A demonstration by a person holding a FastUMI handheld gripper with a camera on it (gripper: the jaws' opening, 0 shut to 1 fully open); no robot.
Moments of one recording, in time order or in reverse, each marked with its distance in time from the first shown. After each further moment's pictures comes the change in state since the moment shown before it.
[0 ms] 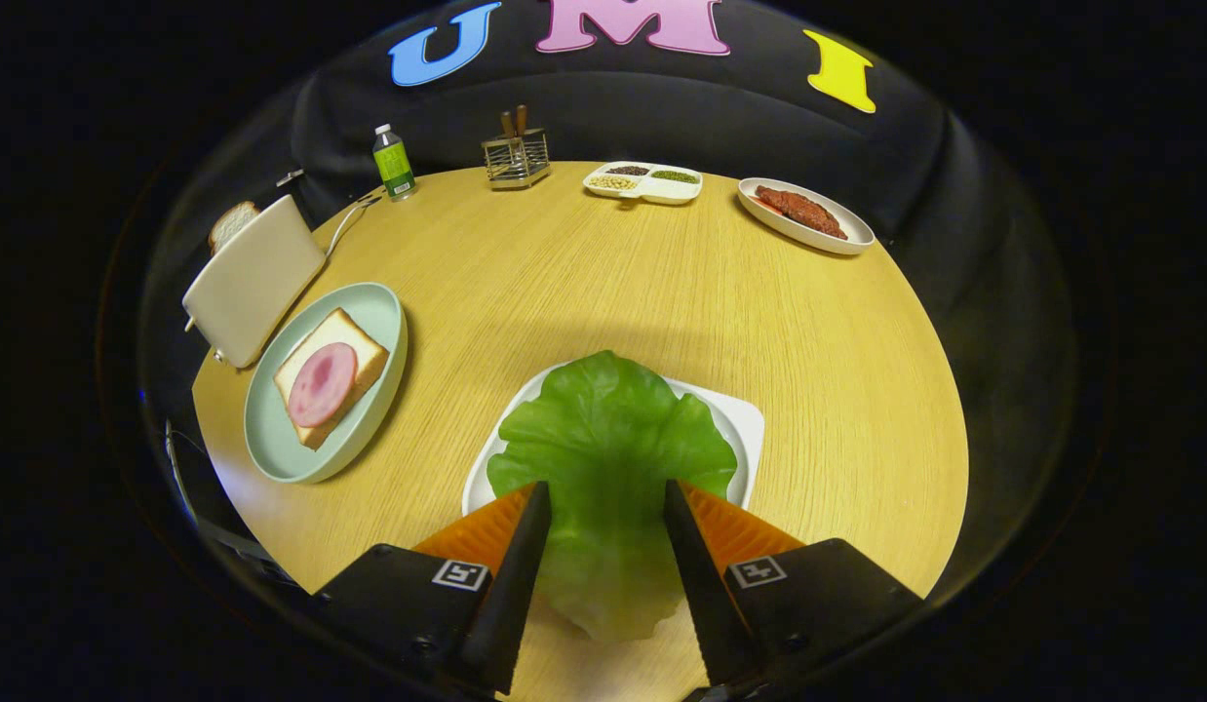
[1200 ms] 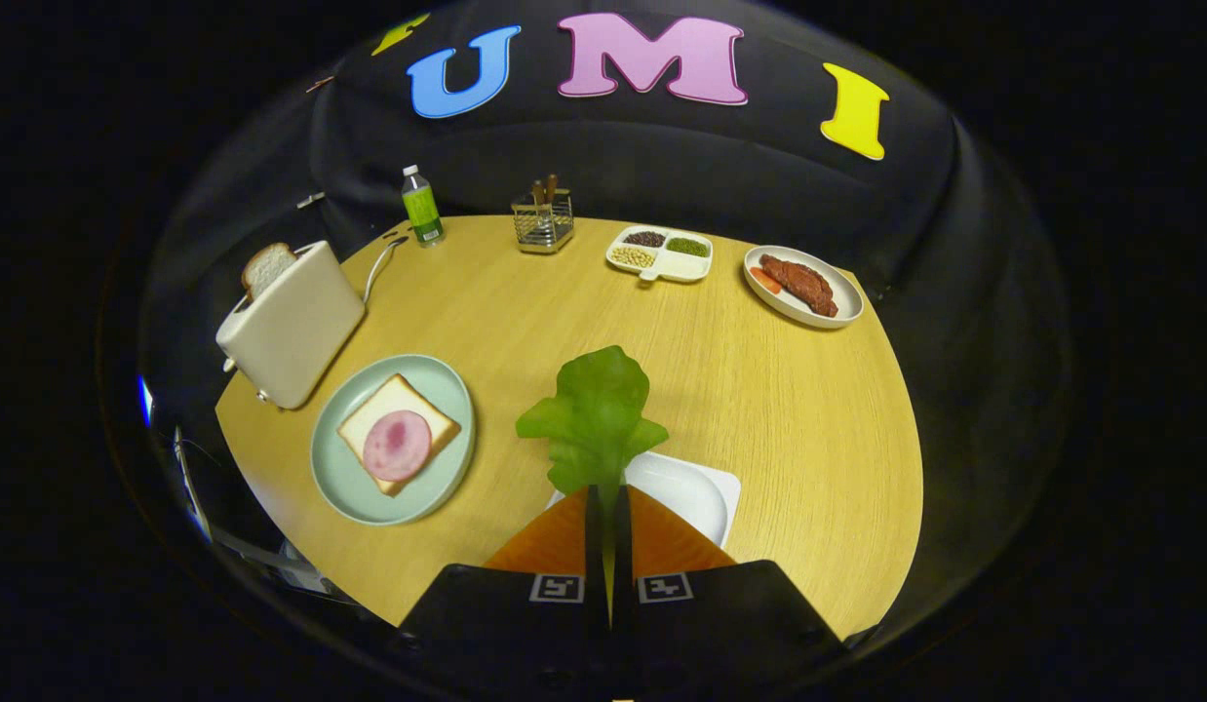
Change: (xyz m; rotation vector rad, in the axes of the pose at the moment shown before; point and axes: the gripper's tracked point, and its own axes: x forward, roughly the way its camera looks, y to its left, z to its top) arm -0.071 0.035 0.078 -0.032 -0.125 0.034
